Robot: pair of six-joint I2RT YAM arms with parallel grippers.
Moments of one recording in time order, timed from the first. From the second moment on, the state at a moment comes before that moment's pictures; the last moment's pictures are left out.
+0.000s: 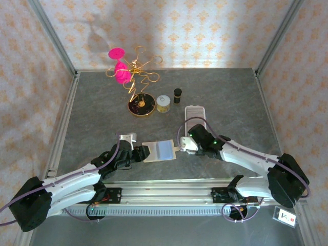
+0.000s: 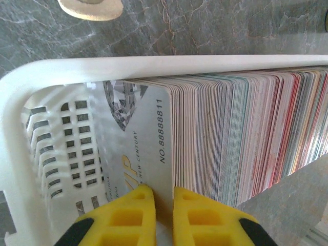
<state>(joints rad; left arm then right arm) -0.71 0.90 0.22 0.07 0.03 -0.94 0.75 1.21 0.64 -0.48 0.32 -0.92</state>
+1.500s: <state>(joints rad) -0.71 0.89 0.23 0.07 0.05 -0.94 0.74 1.07 0.74 -0.75 0.17 -0.82</state>
